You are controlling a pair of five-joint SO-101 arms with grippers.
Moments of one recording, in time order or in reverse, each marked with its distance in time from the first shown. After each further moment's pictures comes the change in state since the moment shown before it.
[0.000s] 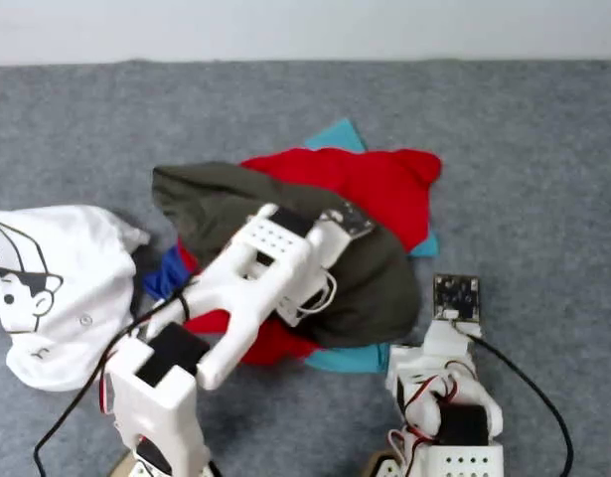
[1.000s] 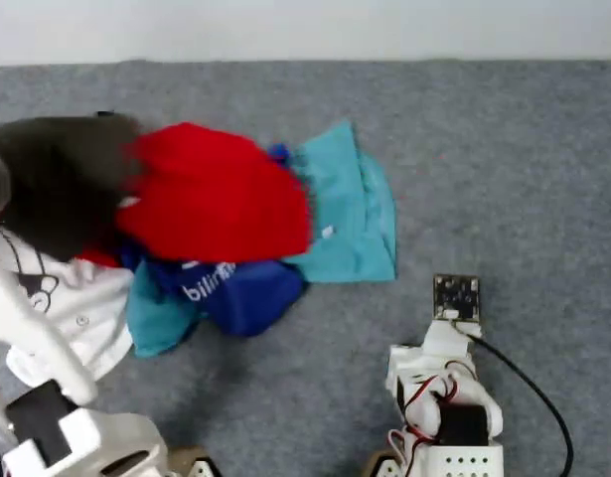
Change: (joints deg) left arm -68.3 -22.8 -39.6 8.6 -10.1; right arm 0.0 0.0 0.0 0.0 0.0
